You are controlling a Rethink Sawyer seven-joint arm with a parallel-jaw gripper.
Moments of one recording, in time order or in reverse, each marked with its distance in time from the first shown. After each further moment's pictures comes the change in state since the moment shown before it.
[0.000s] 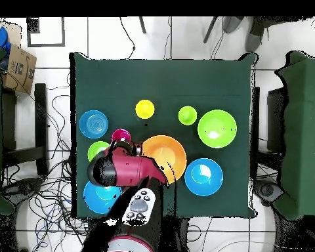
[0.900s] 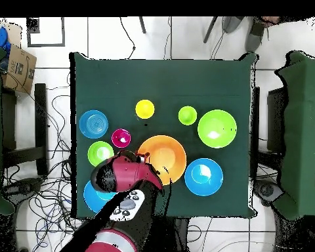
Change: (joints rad) arm 0.083 0.113 -0.110 -0.007 0.000 0.000 0.000
